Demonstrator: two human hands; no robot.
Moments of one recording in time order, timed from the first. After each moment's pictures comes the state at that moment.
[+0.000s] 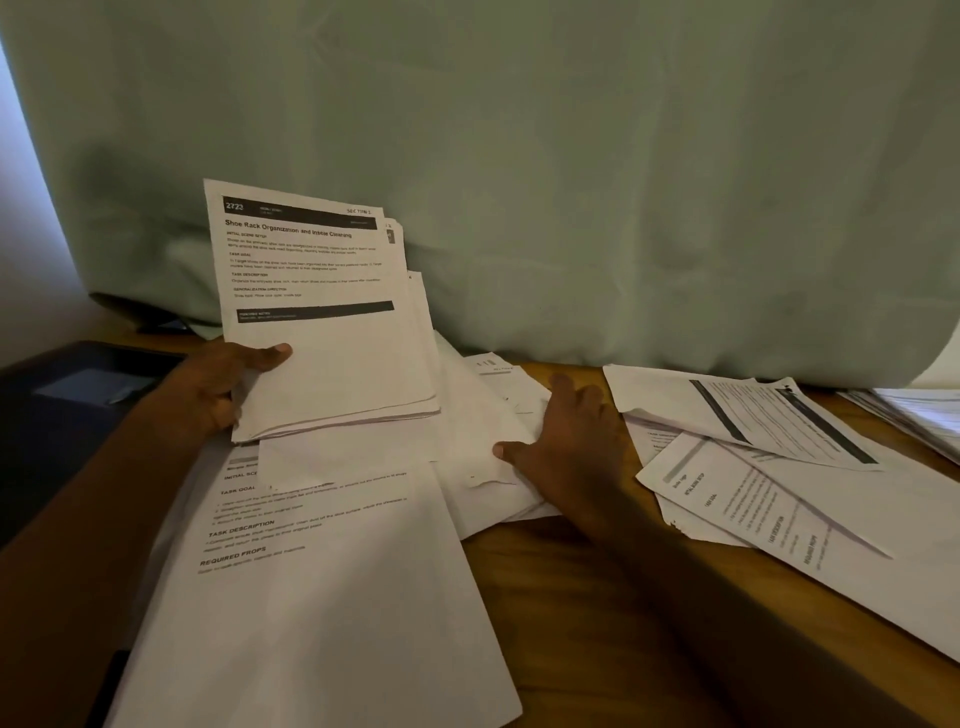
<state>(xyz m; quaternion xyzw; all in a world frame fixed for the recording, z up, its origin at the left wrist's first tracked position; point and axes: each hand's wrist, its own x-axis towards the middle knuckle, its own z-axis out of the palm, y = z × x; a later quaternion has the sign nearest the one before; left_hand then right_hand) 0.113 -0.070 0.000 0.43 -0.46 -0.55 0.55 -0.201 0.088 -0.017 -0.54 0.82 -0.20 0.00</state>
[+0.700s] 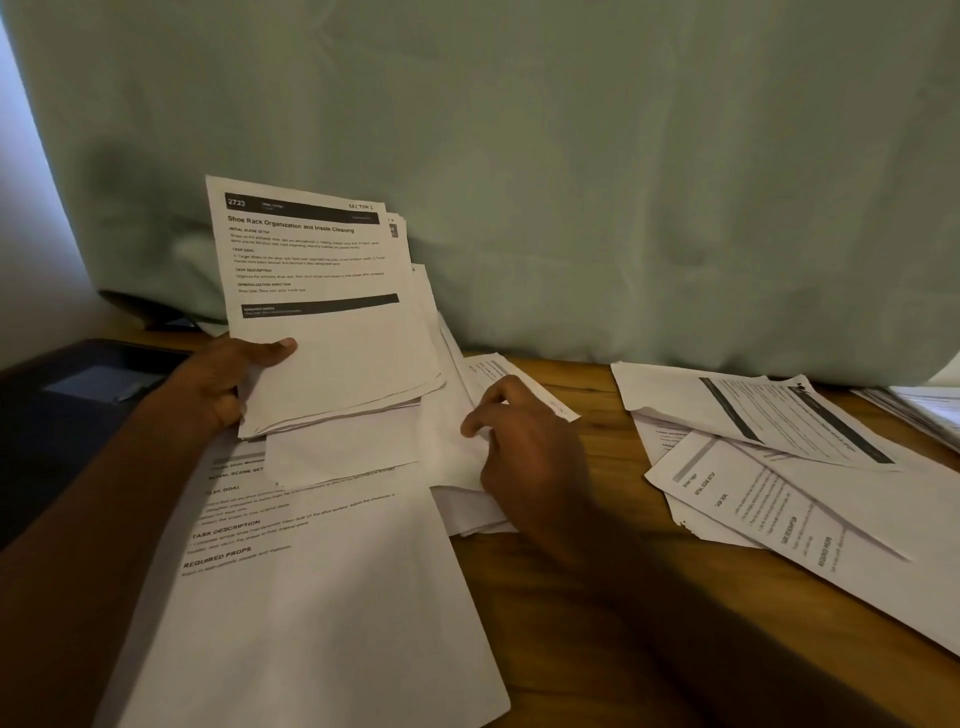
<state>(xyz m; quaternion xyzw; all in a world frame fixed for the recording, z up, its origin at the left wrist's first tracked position) 0.111 -0.067 0.002 0.42 -0.47 -0.56 0.54 -0.160 0.103 -0.009 -0.68 0.69 -0.24 0.00</state>
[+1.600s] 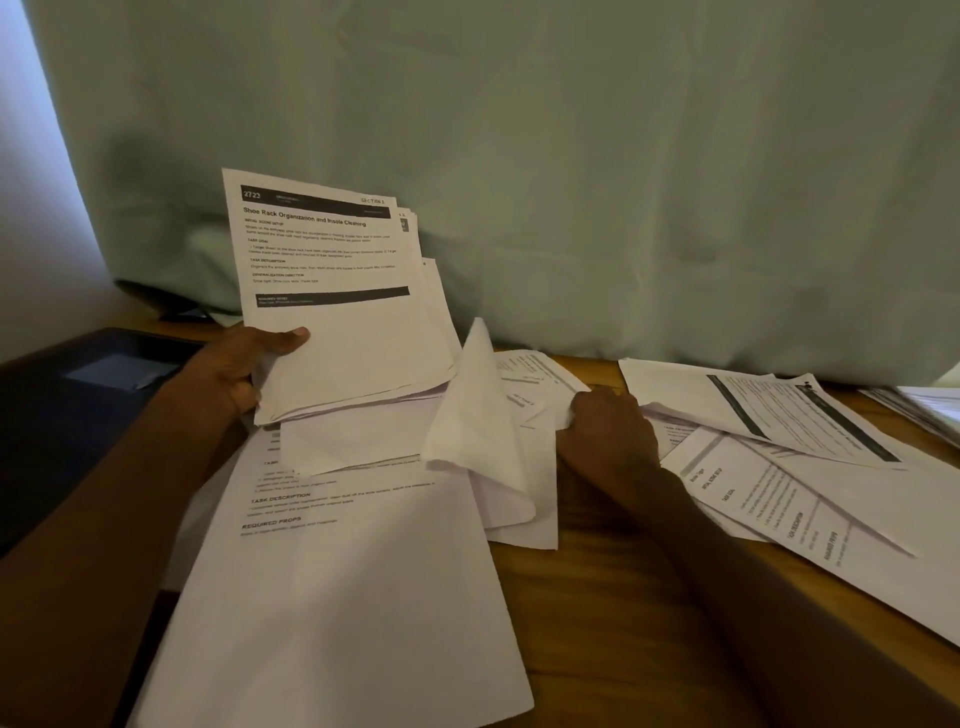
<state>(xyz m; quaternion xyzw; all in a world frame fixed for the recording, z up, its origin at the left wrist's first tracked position) 0.108 -0.057 0.003 0.41 -0.47 -0.56 0.54 -0.238 0.070 -0.028 -0.58 0.80 -0.14 -0.05</state>
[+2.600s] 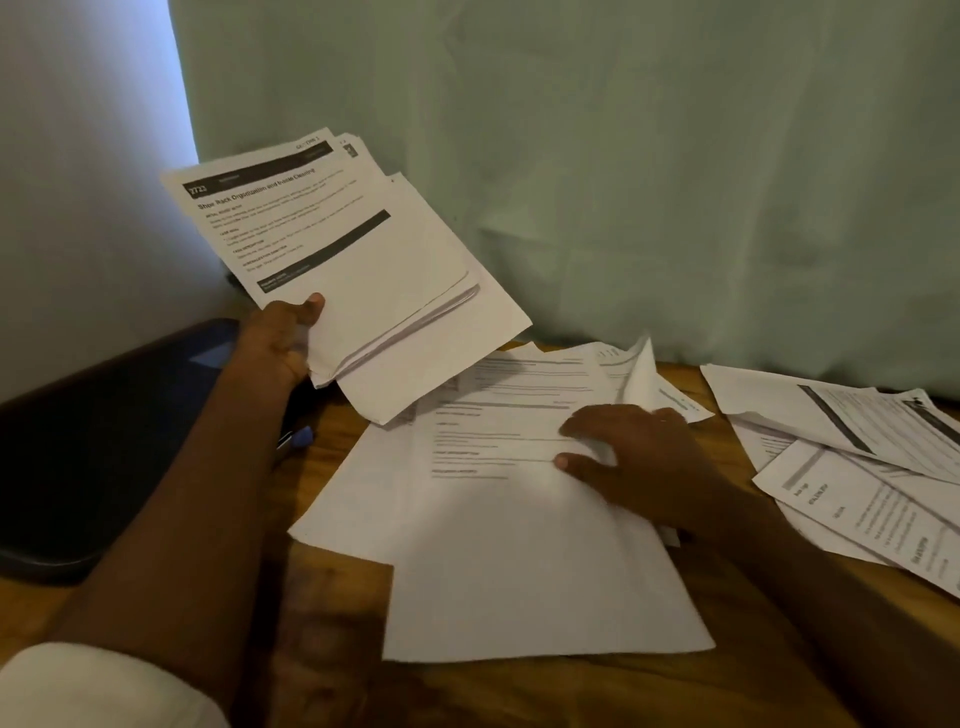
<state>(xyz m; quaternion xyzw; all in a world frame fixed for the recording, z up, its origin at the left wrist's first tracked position) 0.184 -0.084 0.013 0.45 -0.39 -0.49 0.63 -0.184 0.093 -0.017 -0.75 0.66 -0.06 -0.01</state>
